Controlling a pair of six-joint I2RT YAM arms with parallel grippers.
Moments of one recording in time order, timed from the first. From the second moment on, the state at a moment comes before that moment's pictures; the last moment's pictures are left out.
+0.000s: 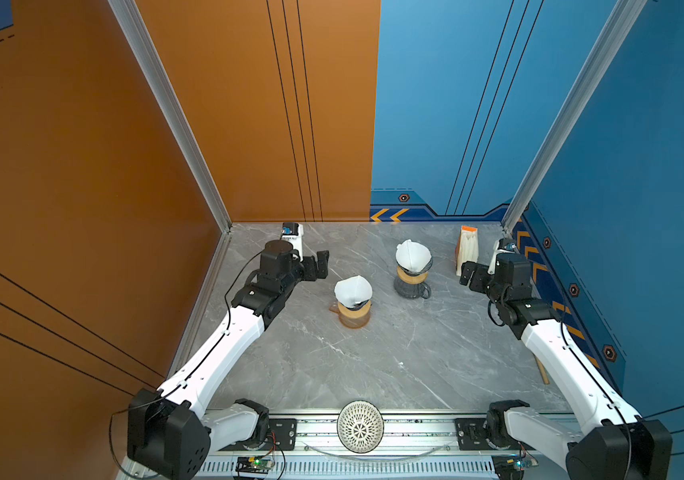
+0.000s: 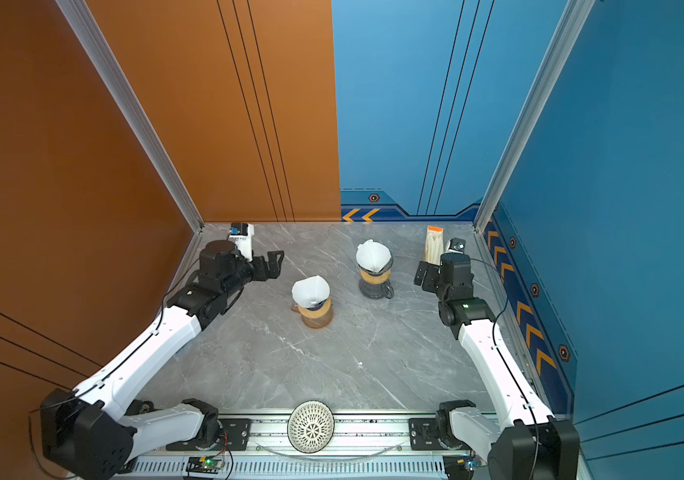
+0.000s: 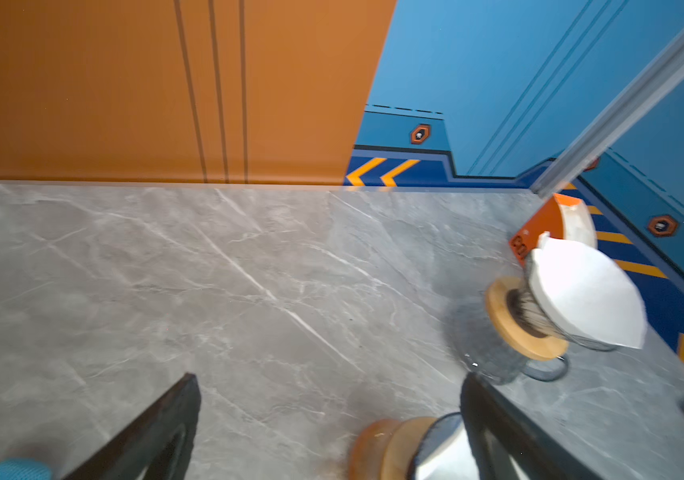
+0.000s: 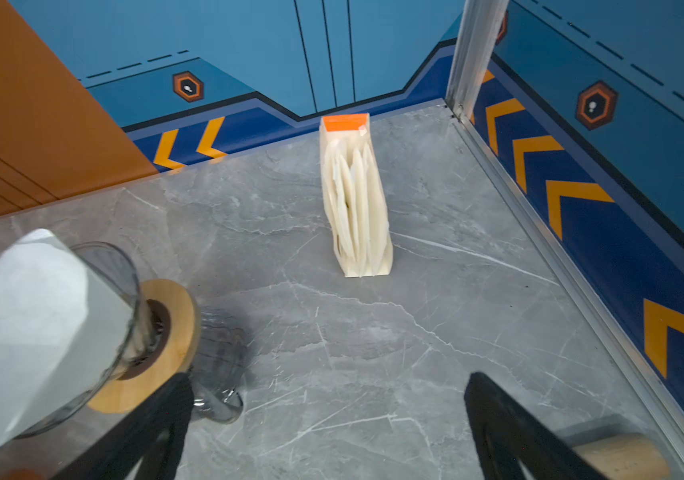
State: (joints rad) left arm -0.31 1.16 0.94 -0.17 -0.05 -0.25; right arm 0.08 1.09 0.83 -0.30 0.21 0.28
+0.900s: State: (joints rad) left arm -0.17 1.24 0.33 0.47 -0.41 0.00; right arm 0.03 1.38 0.38 0.60 0.25 0.14
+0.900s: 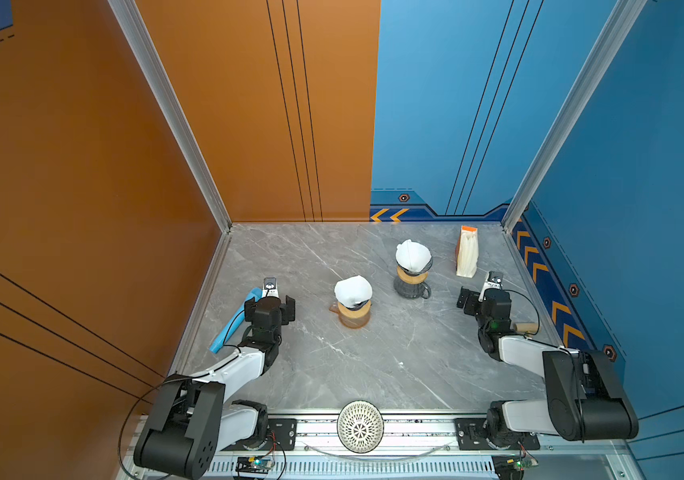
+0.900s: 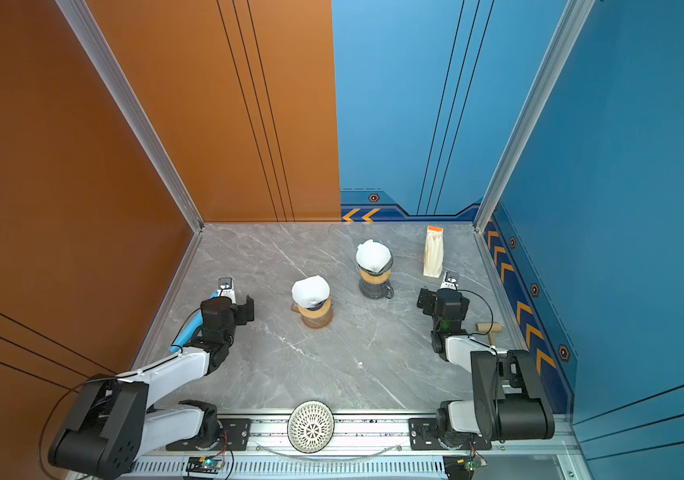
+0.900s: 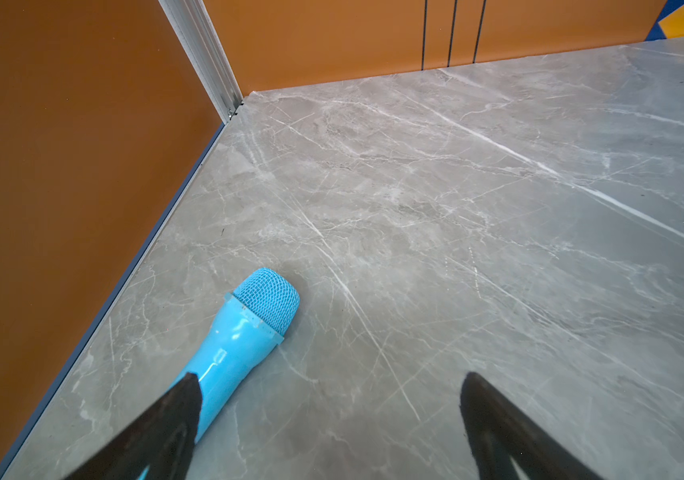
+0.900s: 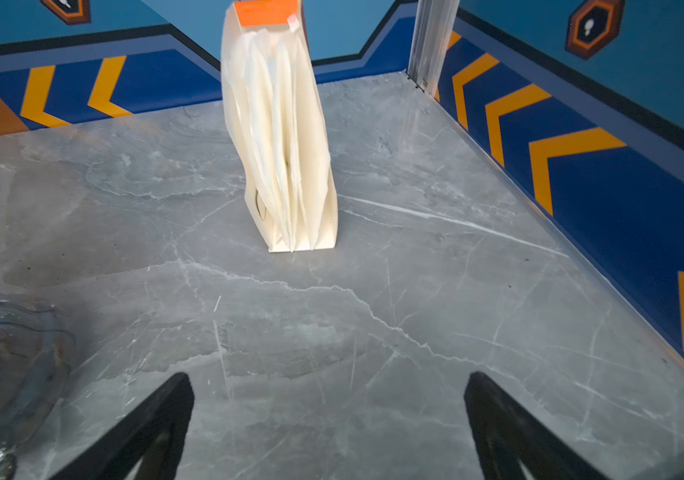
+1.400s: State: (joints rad) left arm -0.10 1.49 0.34 0.76 -0.35 0.02; right arm 0.02 1.55 0.34 0.86 0.22 0.10
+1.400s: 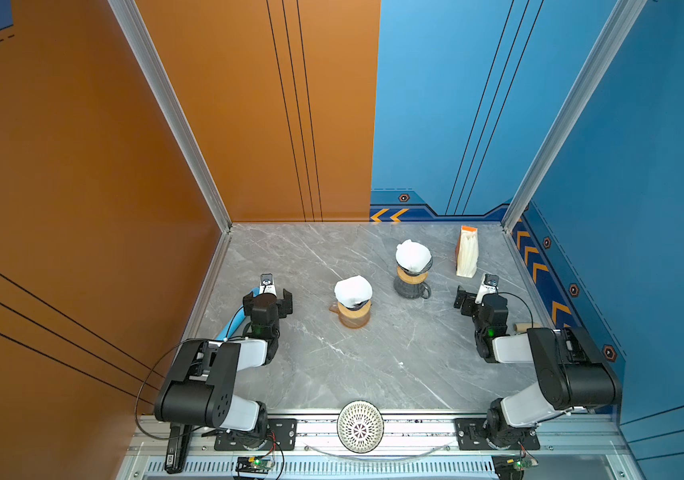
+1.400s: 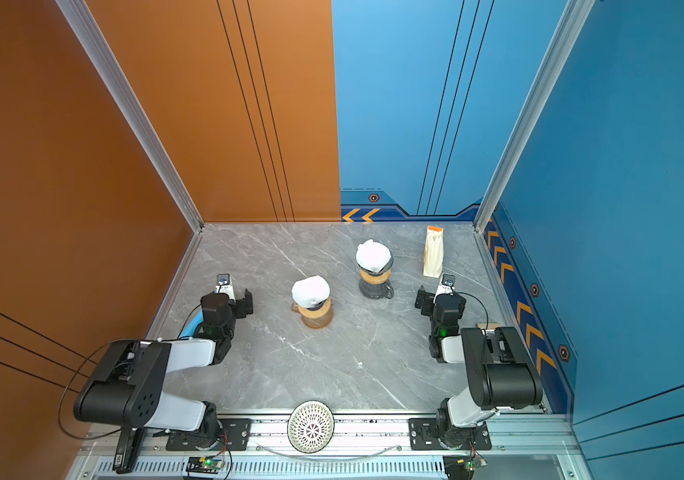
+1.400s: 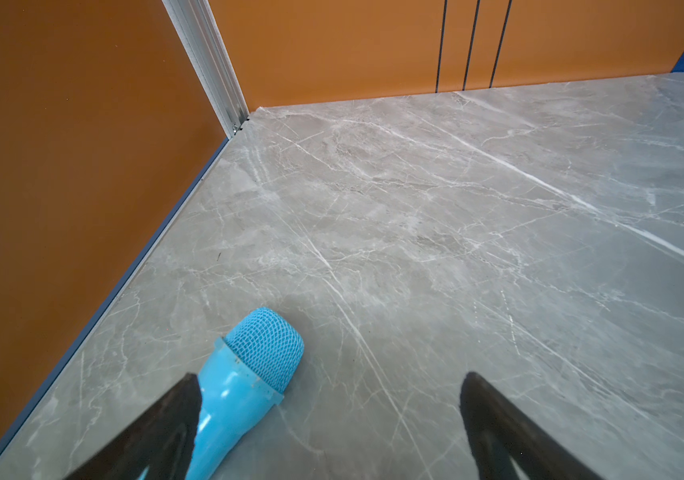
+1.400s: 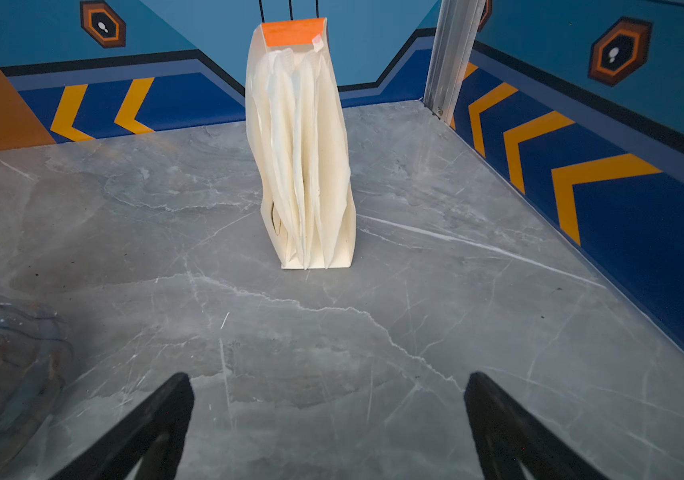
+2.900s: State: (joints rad) left arm -0.03 1.57 0.36 0.84 -0.17 0.00; right arm 0.03 1.55 0.35 0.86 0.21 0.09
